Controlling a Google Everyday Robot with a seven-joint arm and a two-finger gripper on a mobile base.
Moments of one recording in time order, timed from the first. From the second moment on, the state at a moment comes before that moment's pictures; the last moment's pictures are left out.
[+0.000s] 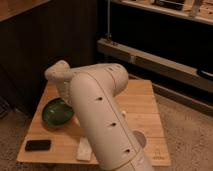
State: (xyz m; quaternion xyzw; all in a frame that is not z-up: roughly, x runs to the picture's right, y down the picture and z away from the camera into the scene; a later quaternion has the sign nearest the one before) arm -0.213 0.081 0.903 -0.31 0.19 0.40 0.84
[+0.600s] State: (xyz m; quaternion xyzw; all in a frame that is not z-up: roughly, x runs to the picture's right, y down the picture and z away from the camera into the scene) arm -0.186 0.051 0.913 -0.29 0.17 0.48 0.81
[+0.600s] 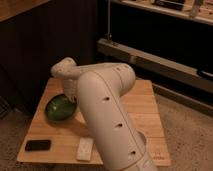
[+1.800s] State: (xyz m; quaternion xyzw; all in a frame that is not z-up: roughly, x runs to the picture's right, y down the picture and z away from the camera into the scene) arm -0.080 0.011 0.936 -0.27 0.12 0.66 0.69
